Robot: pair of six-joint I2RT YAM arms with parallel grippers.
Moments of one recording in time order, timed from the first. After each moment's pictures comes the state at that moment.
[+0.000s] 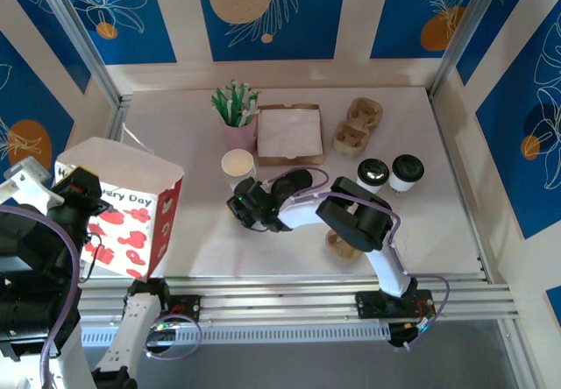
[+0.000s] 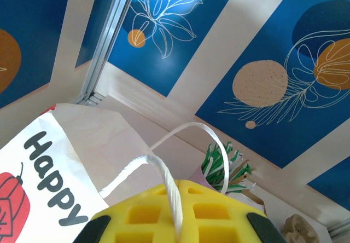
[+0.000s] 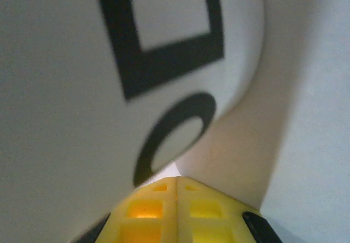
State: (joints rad) left arm 0.06 0.62 1.54 -1.07 -0.09 -0.54; right arm 0.98 2.11 1.15 0.28 0.04 1.72
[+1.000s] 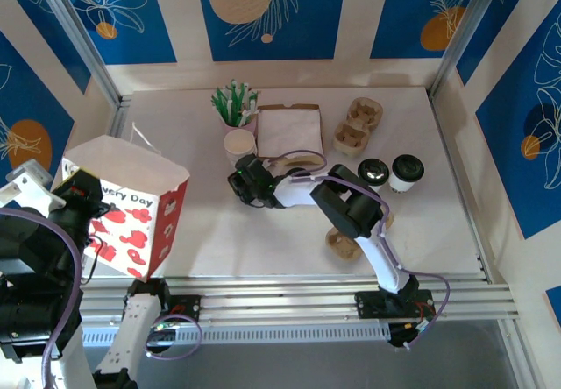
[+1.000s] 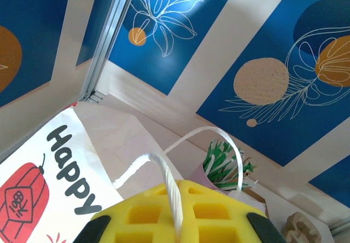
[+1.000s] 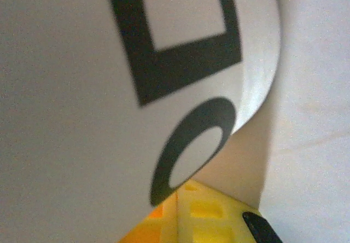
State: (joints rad) left arm 0.06 0.60 1.51 -1.07 -0.08 -0.54; right arm 0.86 2.25 1.40 0.18 0.00 1.67
